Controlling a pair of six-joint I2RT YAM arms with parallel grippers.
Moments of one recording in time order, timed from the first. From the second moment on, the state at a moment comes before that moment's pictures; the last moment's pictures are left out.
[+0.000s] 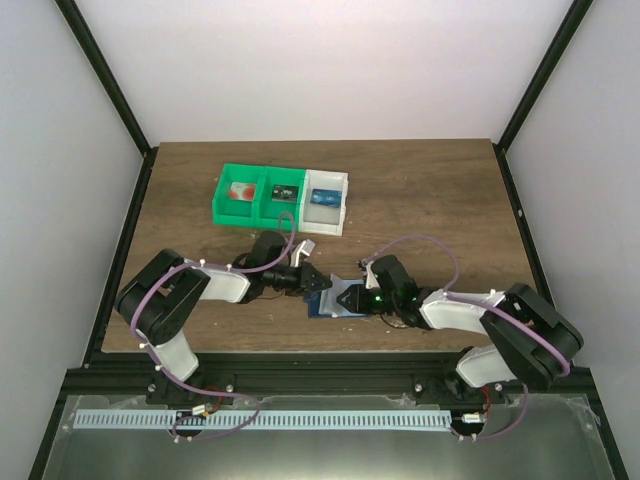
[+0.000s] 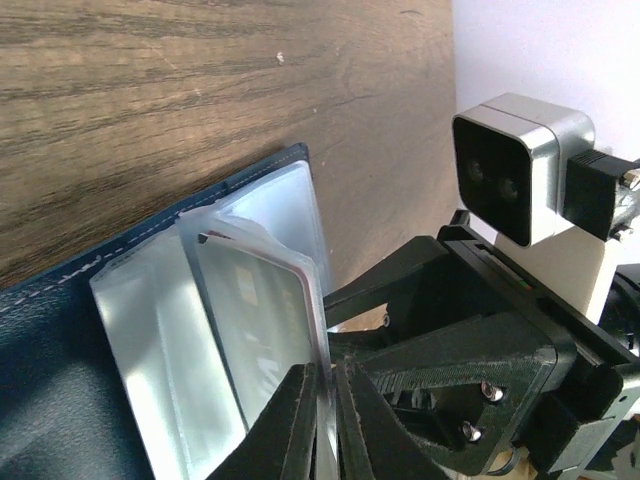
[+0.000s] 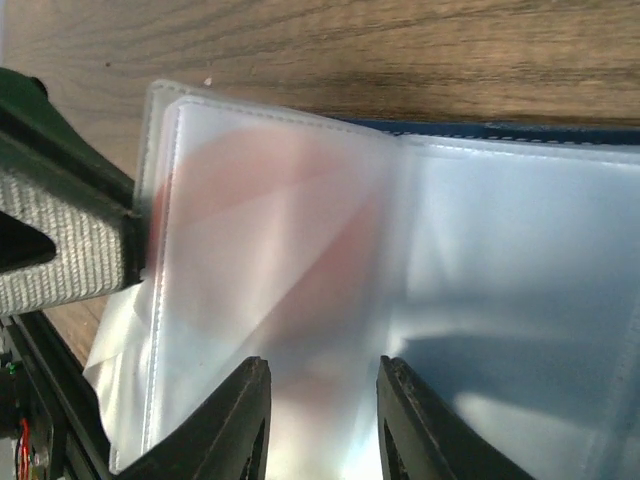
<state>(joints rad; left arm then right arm) -0.62 1.71 0.62 0.47 0.81 -0.89 0.71 1.38 0.40 0.22 -0.36 0.76</state>
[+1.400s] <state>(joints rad) -0.60 1.58 0.65 0.24 0.66 -0.74 0.71 1.37 0.41 0.18 -0.32 0.77</state>
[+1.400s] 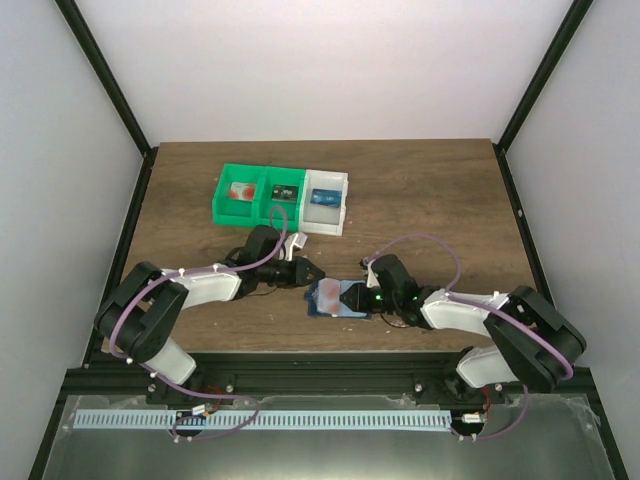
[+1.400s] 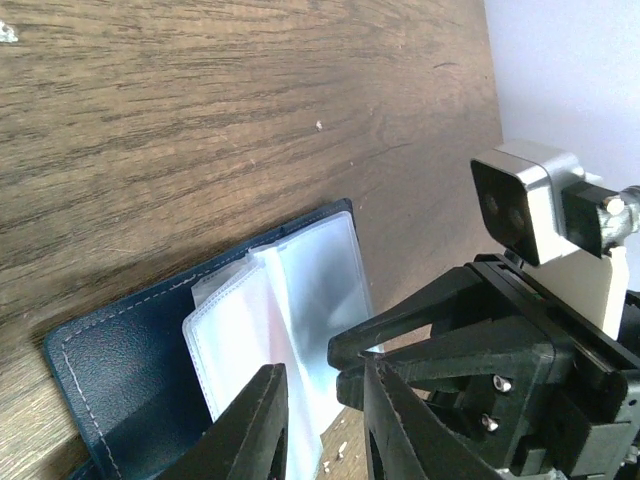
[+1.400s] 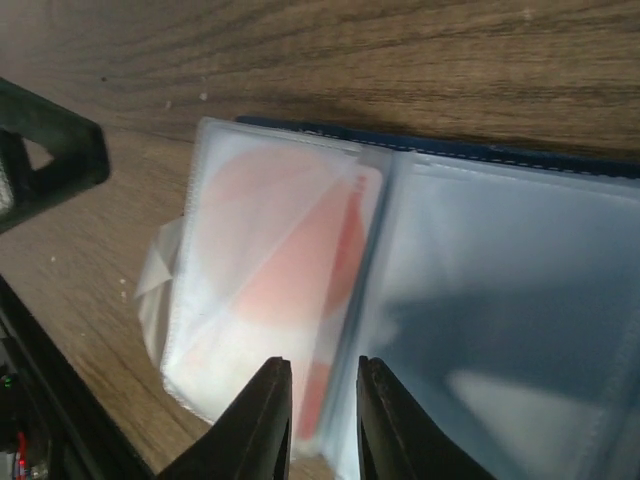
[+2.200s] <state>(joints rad) -0.59 1.60 0.58 0.40 0.75 -0.84 0.72 1.48 0.46 0.18 -0.36 0.78</state>
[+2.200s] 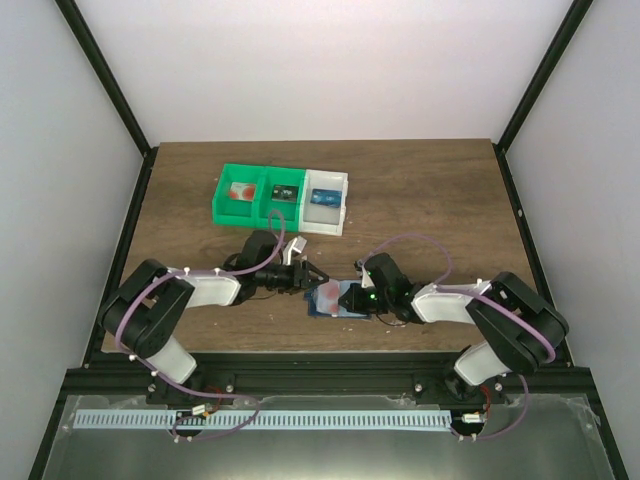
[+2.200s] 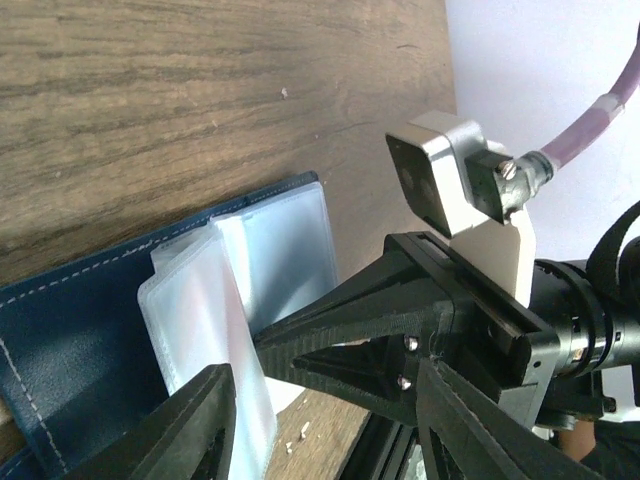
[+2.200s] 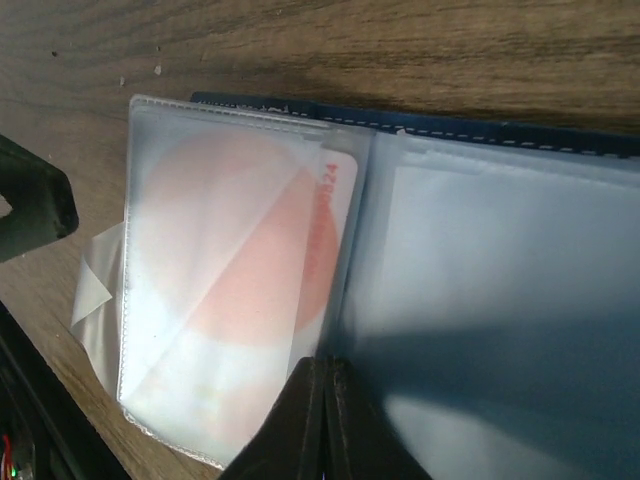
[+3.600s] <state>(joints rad) -0.61 1.61 0.57 0.32 0.74 -0.81 0.72 1.47 0.45 0.19 -0.34 0.78</state>
